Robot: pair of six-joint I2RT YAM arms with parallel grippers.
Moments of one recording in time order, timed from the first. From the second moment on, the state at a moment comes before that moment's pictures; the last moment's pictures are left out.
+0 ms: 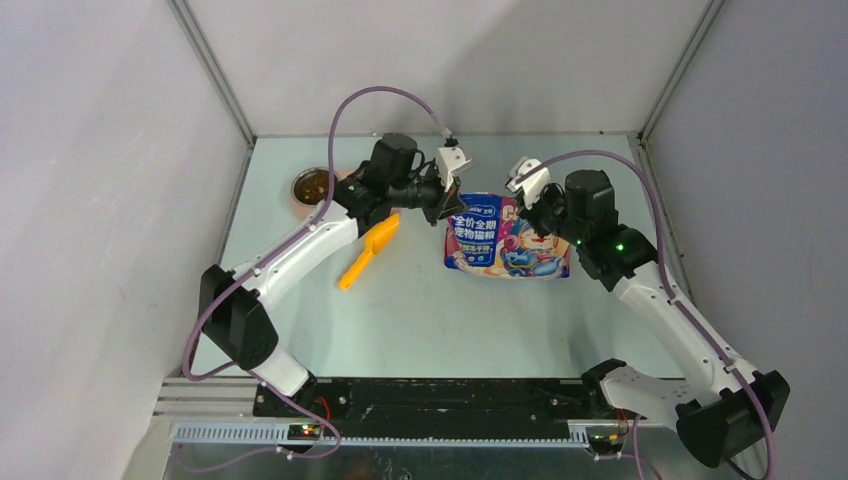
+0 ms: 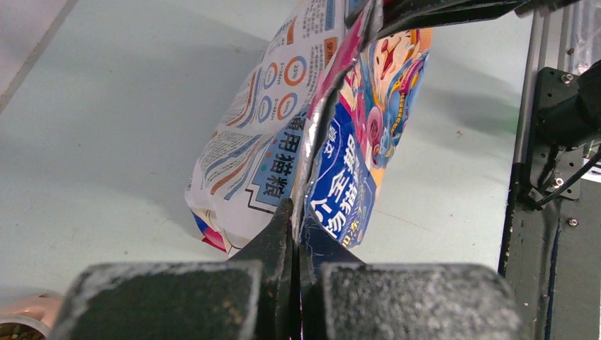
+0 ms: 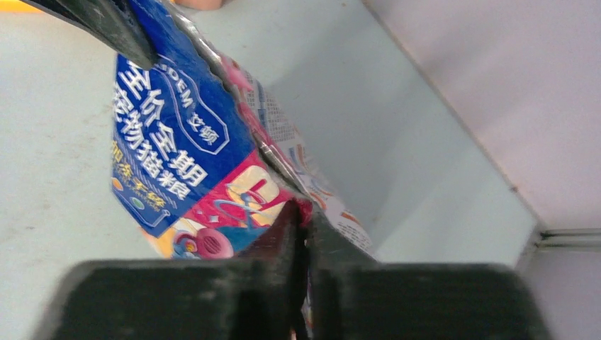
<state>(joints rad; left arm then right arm) -0.65 1.57 1.45 -0.36 0.57 0.23 0.44 1.08 1.07 -0.39 -0.14 -0.47</state>
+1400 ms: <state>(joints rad) -0.66 1.55 1.45 -0.38 0.56 0.23 0.31 1.03 1.03 -0.41 -0.19 -0.47</state>
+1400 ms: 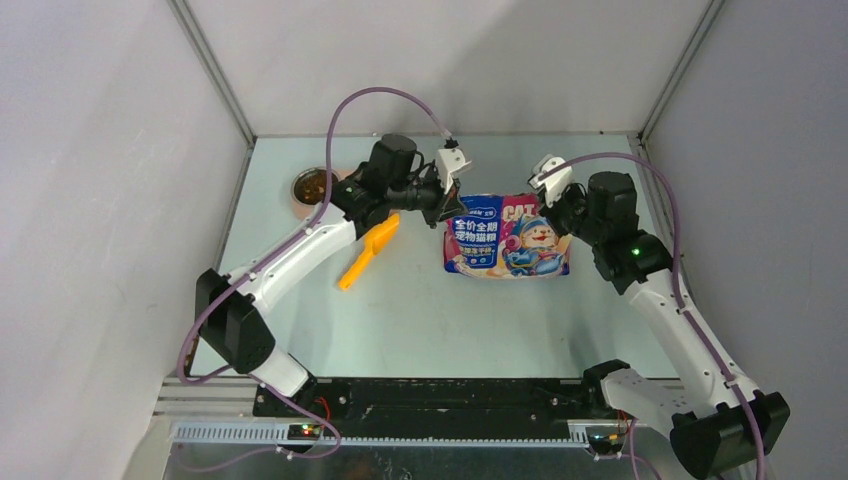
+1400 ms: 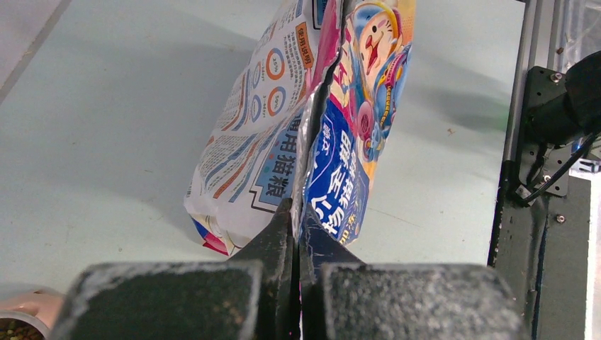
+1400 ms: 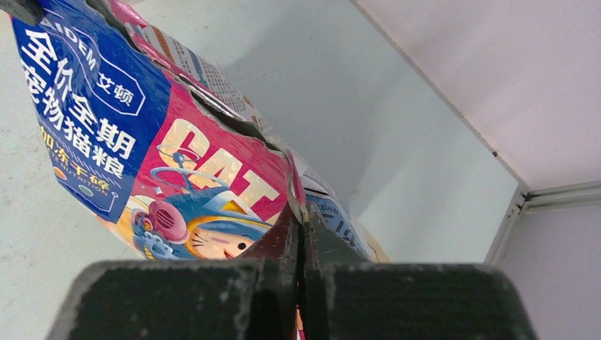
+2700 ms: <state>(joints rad) -0.64 1.51 1.45 -0.44 0.56 0.23 0.14 0.96 1.00 -0.41 -0.01 -0.55</state>
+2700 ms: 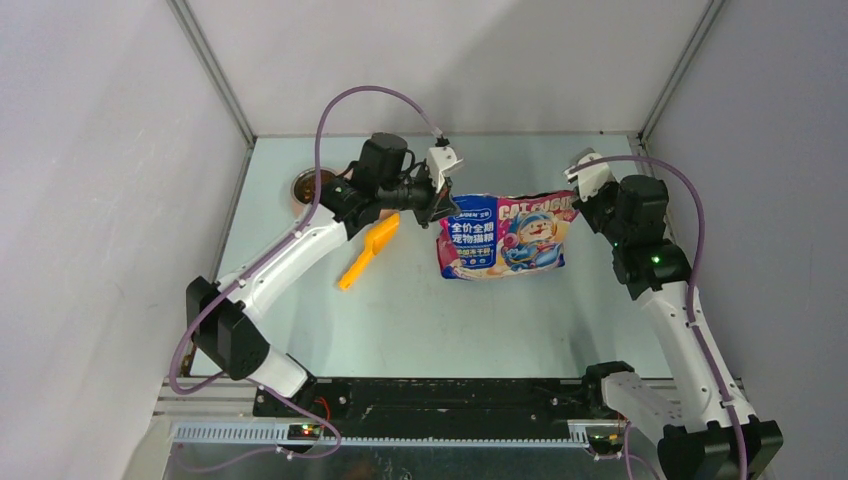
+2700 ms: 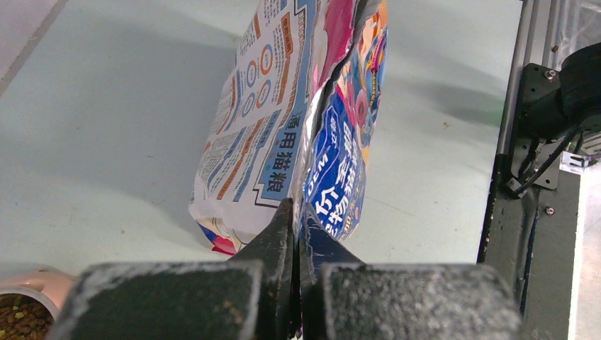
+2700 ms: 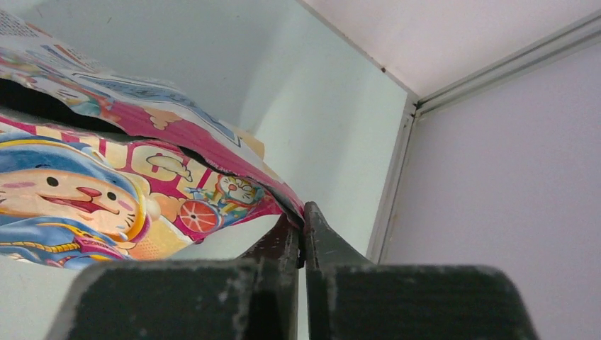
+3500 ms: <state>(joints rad) -0.63 1.51 1.45 -0.46 0.58 0.23 0.22 0.92 1.04 -0.44 -0.32 -0.67</state>
